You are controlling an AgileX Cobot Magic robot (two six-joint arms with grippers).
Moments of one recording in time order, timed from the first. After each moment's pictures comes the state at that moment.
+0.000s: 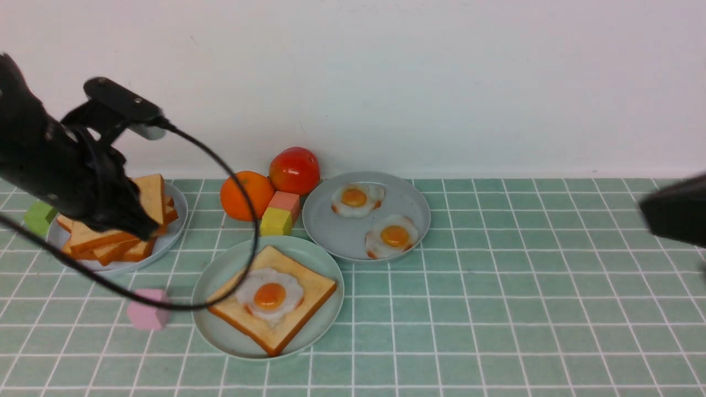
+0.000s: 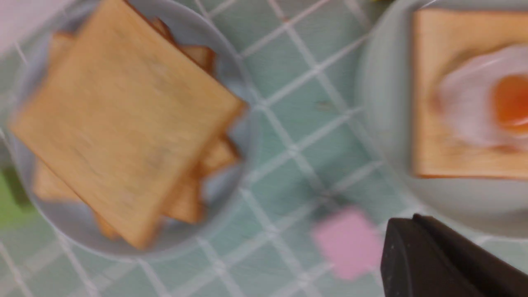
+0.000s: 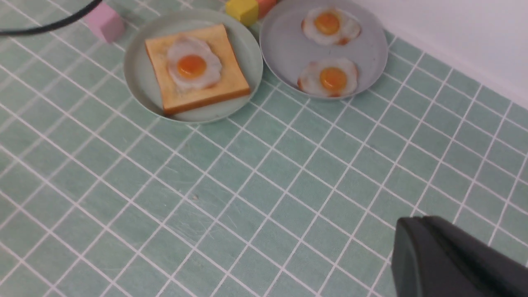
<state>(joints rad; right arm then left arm) 0.83 0.91 -1.19 -0.22 1.07 0.21 -0.03 1.58 -1.22 -0.16 0.76 0.68</state>
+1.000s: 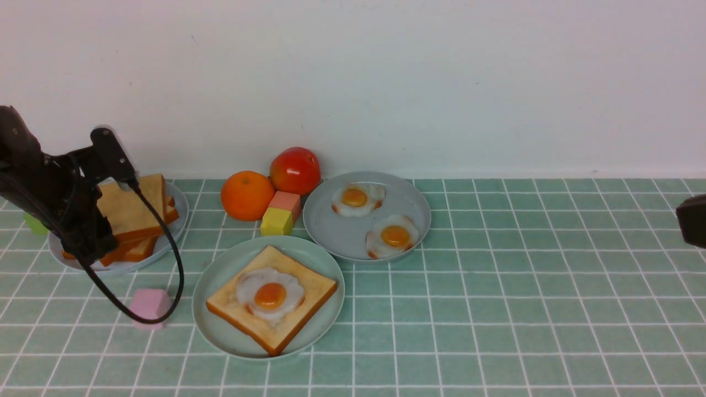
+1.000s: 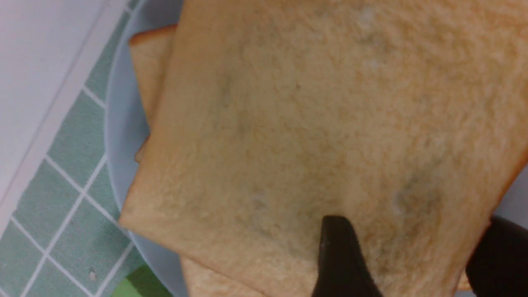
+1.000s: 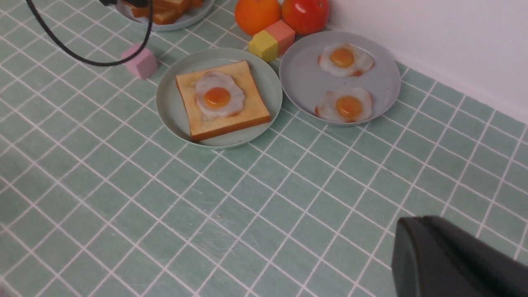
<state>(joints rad) 0.83 0.82 -1.14 -0.18 1.00 0.21 0.16 1.98 -1.38 -0.17 0.55 1.24</state>
